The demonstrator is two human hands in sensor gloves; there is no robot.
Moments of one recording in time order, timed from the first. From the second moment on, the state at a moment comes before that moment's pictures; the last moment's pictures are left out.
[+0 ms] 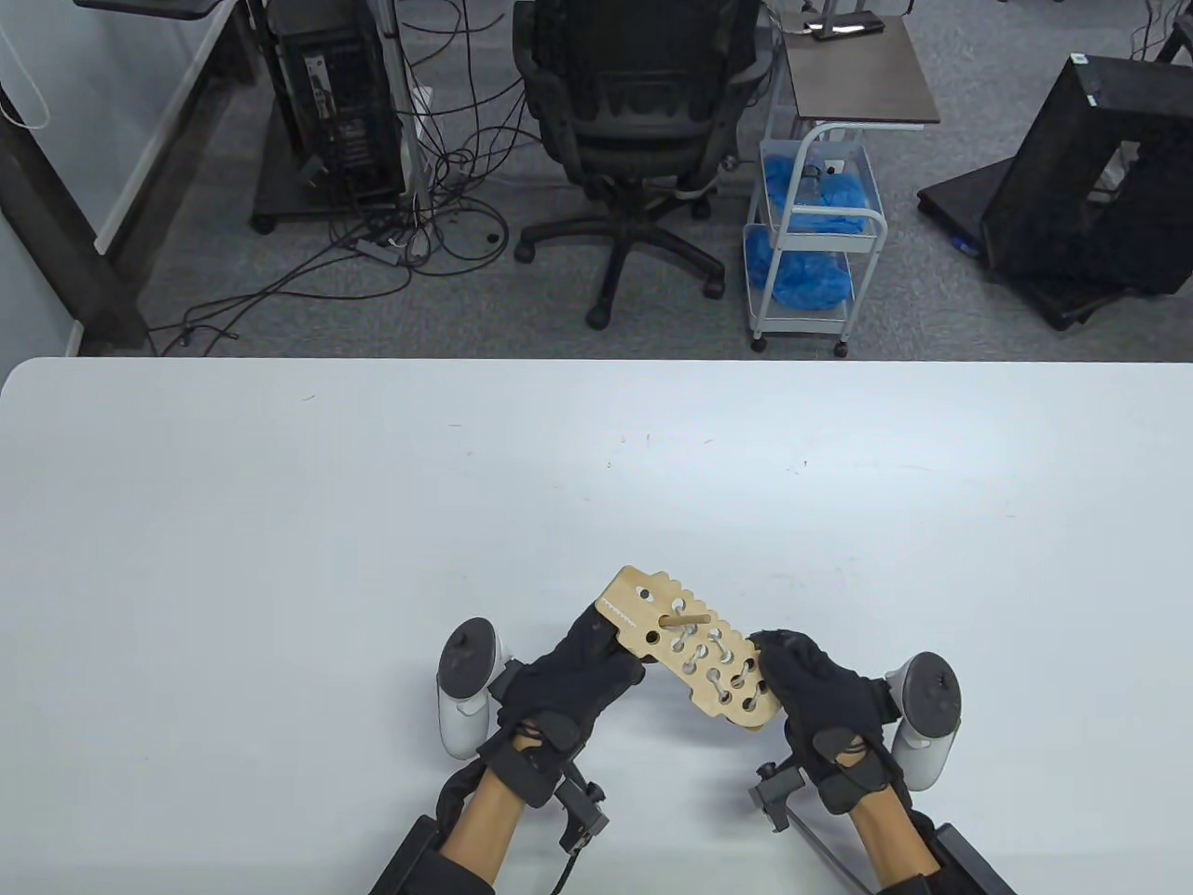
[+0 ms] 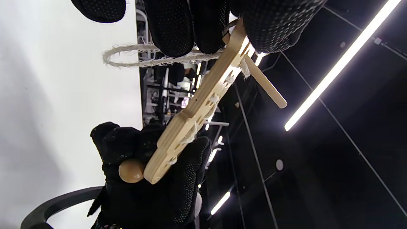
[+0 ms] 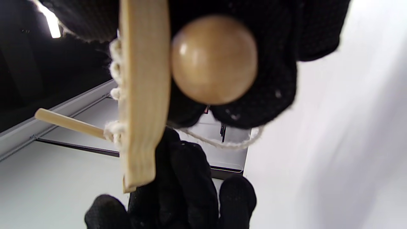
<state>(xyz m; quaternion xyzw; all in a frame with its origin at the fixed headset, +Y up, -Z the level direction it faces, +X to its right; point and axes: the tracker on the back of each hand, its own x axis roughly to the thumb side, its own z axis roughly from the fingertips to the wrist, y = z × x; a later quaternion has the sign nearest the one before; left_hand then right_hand) -0.095 -0.744 -0.259 -0.17 -0.22 0.73 0.62 0.201 -0.753 -0.244 0.08 -0.03 0.69 0.72</state>
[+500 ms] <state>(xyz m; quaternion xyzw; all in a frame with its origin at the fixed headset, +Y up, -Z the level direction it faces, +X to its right) -0.108 -0.748 -0.260 -0.12 -0.15 0.77 0.61 0.193 -0.750 -0.243 0.14 -0.01 0.69 0.71</state>
